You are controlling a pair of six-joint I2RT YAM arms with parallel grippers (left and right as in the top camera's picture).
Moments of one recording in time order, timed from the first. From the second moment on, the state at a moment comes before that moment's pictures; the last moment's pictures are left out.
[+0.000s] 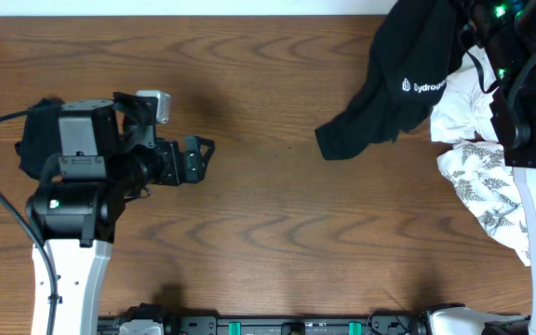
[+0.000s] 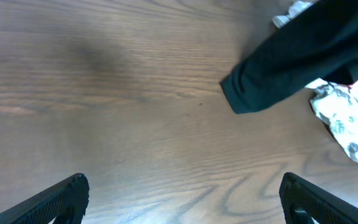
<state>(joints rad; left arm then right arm) -0.03 1.11 1.20 -0.93 0.45 -0.09 0.17 1.47 1.89 -0.43 0.04 0.87</state>
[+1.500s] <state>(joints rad) -0.73 1.55 1.20 -0.51 0.28 -0.15 0.45 1.63 1.88 0.00 0.02 0.92</state>
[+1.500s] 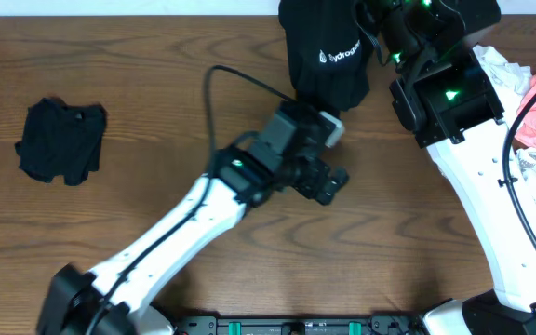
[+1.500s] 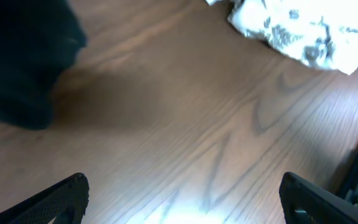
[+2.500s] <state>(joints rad) -0.76 1.81 1.20 -0.22 -0.15 -0.06 0.45 1.63 1.88 -0.02 -0.07 0.92</state>
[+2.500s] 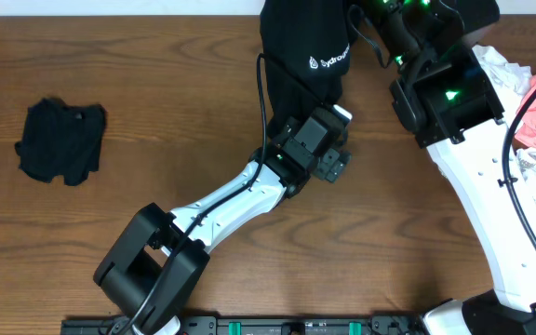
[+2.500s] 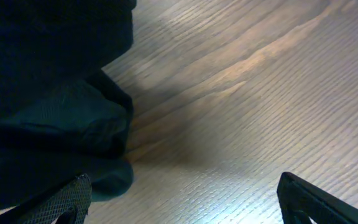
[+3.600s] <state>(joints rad) -0.66 1.81 1.20 -0.14 -0.33 -0.33 0.47 1.63 1.88 -0.03 -0.10 0.89</state>
